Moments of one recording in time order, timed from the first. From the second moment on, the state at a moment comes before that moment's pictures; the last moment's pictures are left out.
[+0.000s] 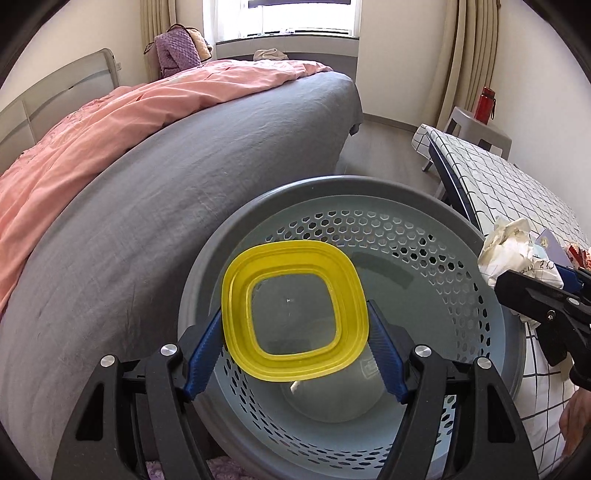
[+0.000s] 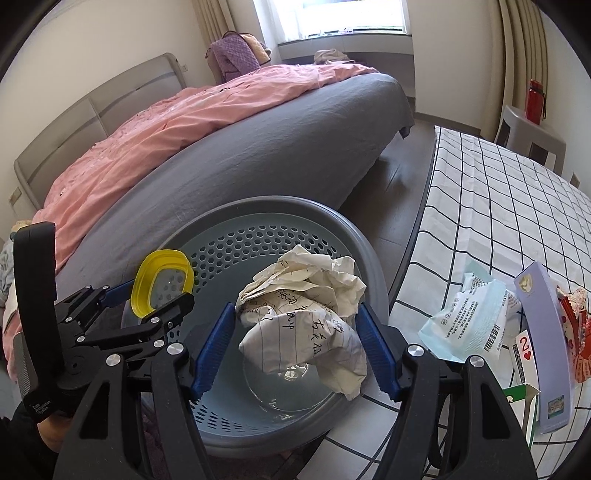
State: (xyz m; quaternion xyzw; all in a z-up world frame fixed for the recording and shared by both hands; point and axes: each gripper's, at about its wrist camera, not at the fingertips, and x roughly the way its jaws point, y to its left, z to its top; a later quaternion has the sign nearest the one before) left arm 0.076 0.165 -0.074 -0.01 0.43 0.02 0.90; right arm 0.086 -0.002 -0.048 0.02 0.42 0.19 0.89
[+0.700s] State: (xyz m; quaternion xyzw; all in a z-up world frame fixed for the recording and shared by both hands) left arm 0.074 0.175 -0.070 -0.03 0.43 0.04 0.90; right arm 0.089 0.001 -0.039 0.02 0.40 0.20 0.89
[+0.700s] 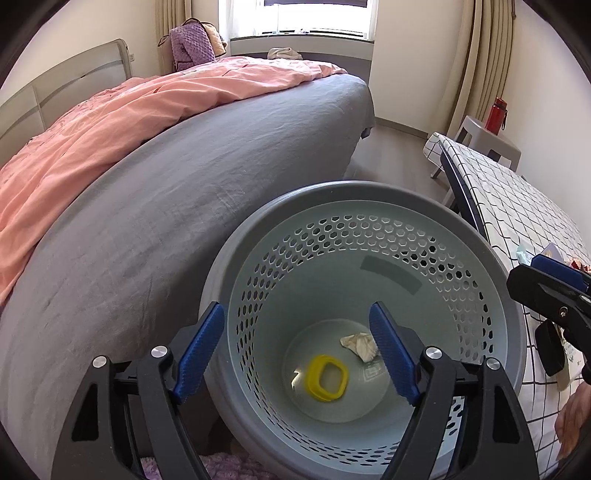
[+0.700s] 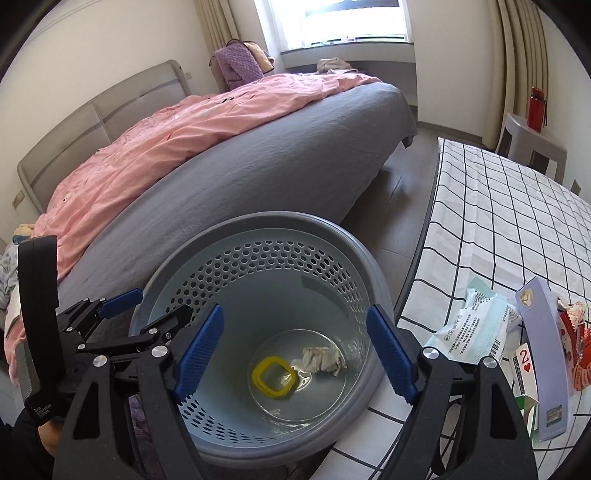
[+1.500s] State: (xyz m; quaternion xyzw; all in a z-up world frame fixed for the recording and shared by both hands) left arm 0.068 0.177 -0.067 -0.03 0.42 0.05 0.90; right arm 0.073 -0.006 -0.044 0.03 0.41 0.19 0.89
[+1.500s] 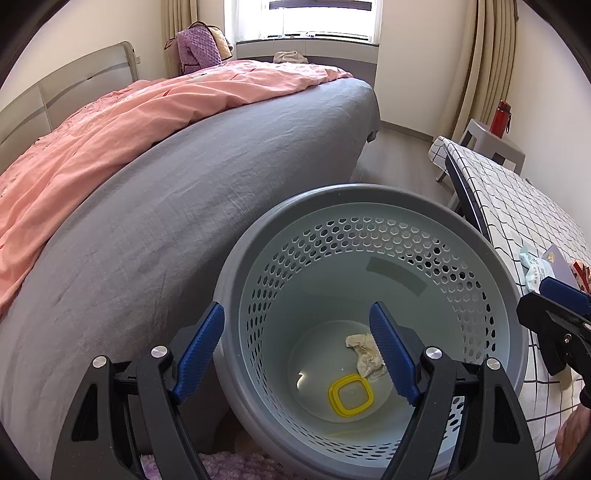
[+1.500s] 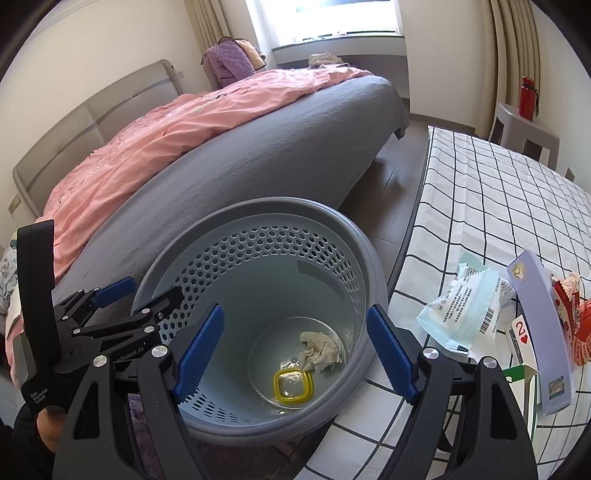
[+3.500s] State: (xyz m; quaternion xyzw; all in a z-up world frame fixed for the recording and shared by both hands) left arm -0.003 0.042 -0.032 0.02 0.42 0.01 0.91; right arm 0.002 -0.155 -0.074 0.05 0.44 0.08 0.89
